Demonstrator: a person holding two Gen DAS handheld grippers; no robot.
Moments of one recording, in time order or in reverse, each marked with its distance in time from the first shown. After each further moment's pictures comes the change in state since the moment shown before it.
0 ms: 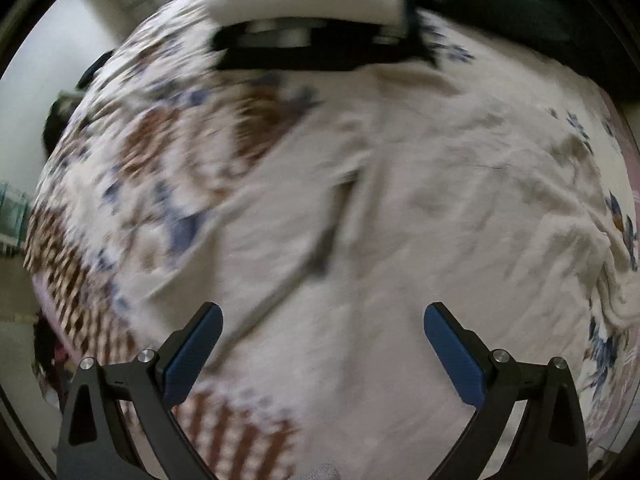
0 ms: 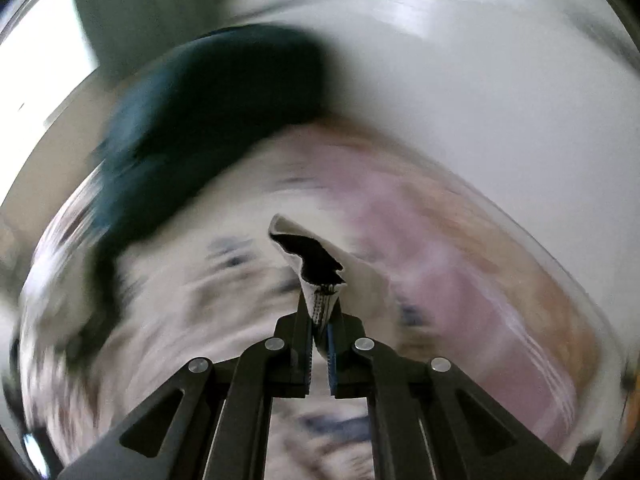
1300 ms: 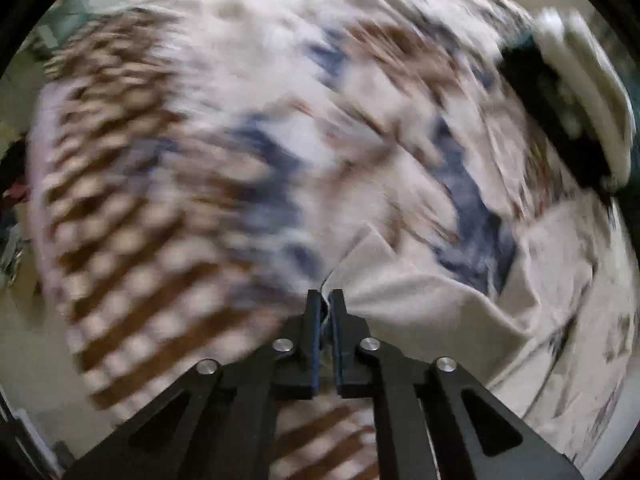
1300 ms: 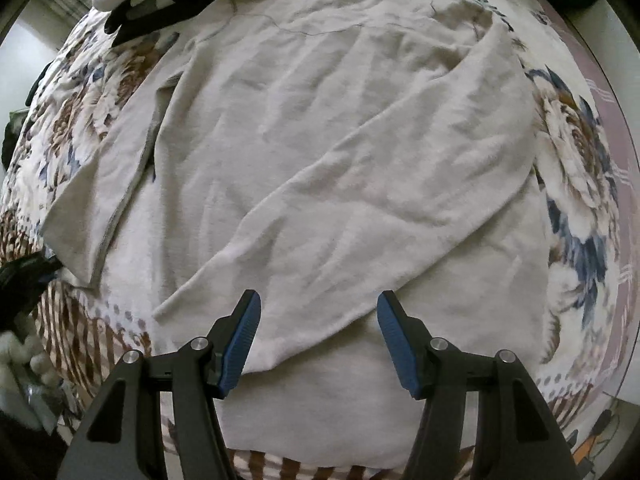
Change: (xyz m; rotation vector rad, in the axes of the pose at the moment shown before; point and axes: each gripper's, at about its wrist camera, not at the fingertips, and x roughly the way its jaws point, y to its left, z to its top) left arm 0.107 0.256 -0.067 -0.617 -0.030 -0.085; right arm 0.047 0.143 -0.240 -0.480 0.622 0.087
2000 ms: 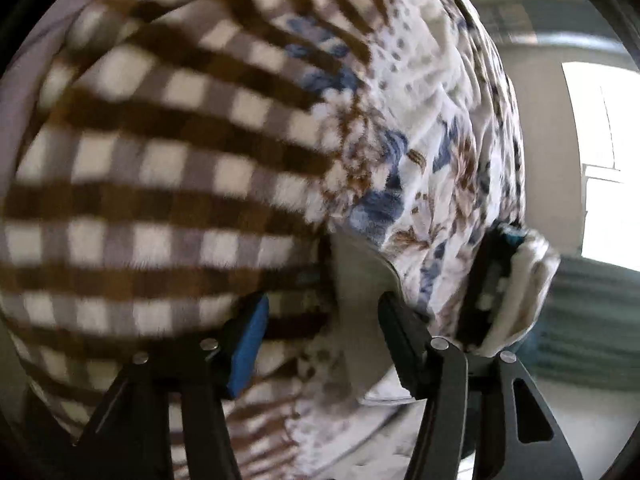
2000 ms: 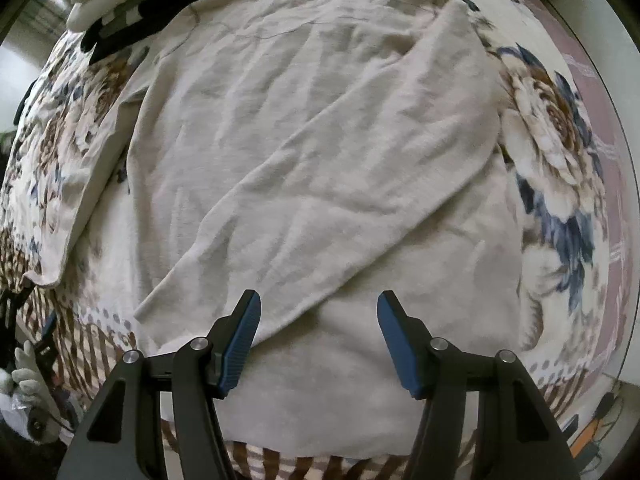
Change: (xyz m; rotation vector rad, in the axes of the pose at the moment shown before) left arm 0.010 0.109 -0.061 -0.813 0.094 -0.564; right arm -0.015 -0.031 0.003 0.073 0.020 -0.012
